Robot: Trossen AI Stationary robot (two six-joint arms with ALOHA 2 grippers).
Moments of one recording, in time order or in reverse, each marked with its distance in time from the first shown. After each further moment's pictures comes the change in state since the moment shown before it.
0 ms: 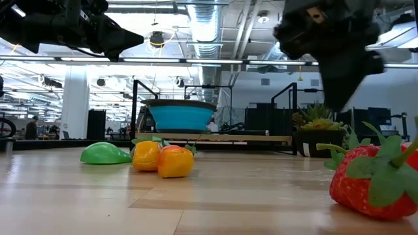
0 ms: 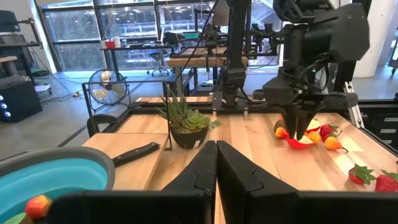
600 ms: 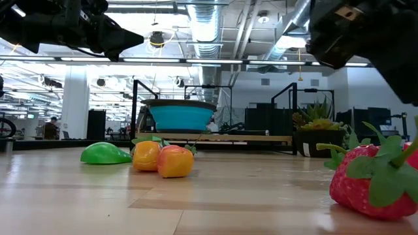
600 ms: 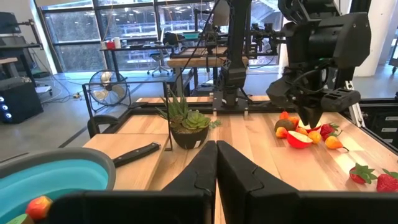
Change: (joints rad) left arm 0.000 0.000 0.000 0.000 0.000 0.007; right arm 0.050 0.000 -0.001 -0.118 -0.265 0.315
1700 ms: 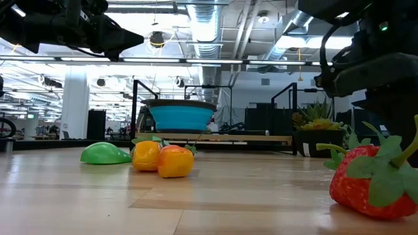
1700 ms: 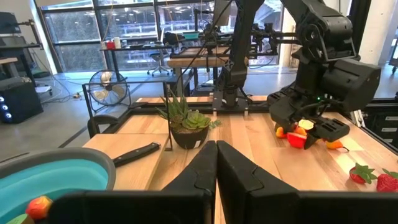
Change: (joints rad) left arm 0.000 0.000 0.000 0.000 0.000 0.000; right arm 0.066 0.177 -0.001 -0.052 0.140 -0.038
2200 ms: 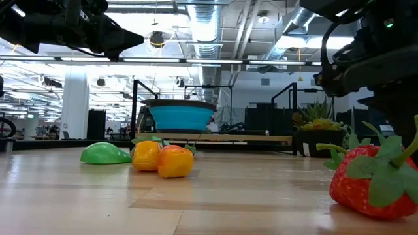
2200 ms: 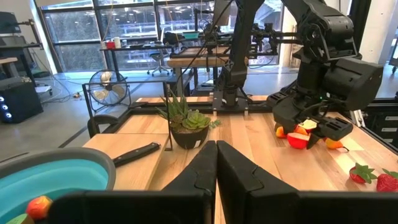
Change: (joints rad) left arm 0.000 0.000 0.000 0.000 0.000 0.000; right arm 0.006 0.000 0.000 0.018 0.000 -0.082
